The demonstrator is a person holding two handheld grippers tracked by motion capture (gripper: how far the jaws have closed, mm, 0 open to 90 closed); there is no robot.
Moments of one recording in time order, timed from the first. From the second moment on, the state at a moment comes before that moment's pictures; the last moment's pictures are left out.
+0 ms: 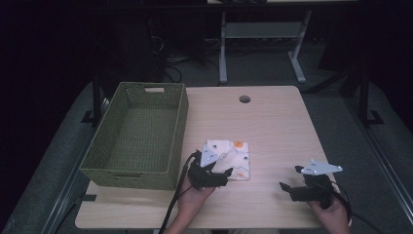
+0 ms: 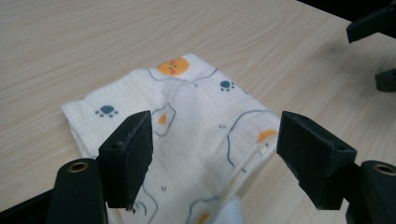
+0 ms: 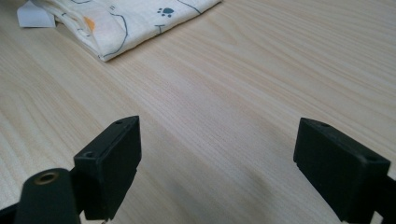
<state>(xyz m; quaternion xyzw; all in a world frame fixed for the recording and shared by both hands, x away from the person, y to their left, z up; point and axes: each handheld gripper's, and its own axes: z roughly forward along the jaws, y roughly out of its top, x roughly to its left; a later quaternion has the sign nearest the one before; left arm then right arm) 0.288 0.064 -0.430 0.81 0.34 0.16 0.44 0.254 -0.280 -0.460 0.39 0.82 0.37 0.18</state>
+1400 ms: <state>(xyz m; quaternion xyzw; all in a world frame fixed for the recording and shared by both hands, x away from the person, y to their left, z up) 0.352 0.025 -0.463 0.85 0.39 0.13 0.33 0.256 -0.278 -0.460 0.39 0.82 0.38 0.17</state>
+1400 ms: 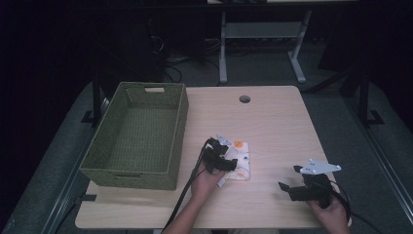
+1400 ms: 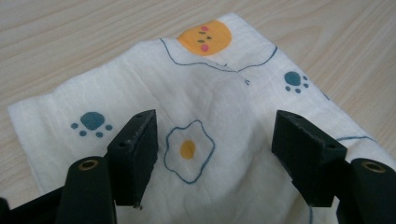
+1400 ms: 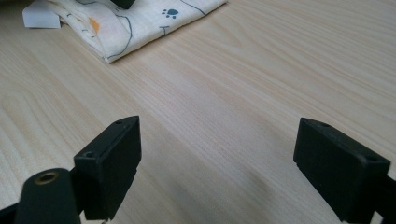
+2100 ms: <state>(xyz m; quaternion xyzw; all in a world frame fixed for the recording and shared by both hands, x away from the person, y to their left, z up) 0.351 0.026 -0.462 0.86 0.38 0.15 0.32 0.255 -0.277 -0.459 0.39 0.82 0.38 0.18</state>
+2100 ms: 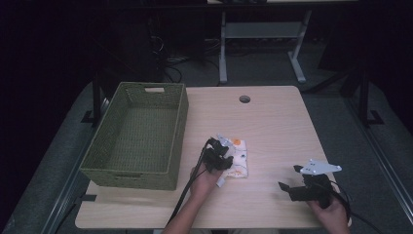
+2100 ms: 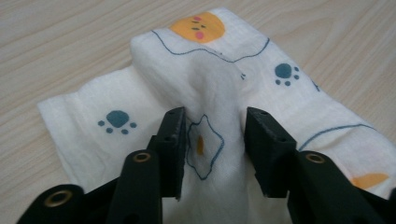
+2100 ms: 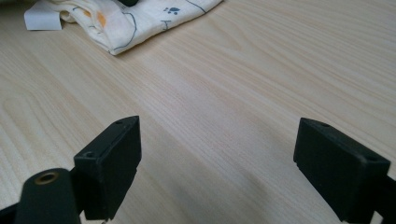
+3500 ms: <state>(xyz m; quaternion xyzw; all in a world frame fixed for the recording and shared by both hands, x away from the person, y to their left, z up) 0.352 0.042 -0.429 0.84 0.39 0.10 0.37 0.255 -0.281 -0.457 0.39 0.82 0.38 0.18</state>
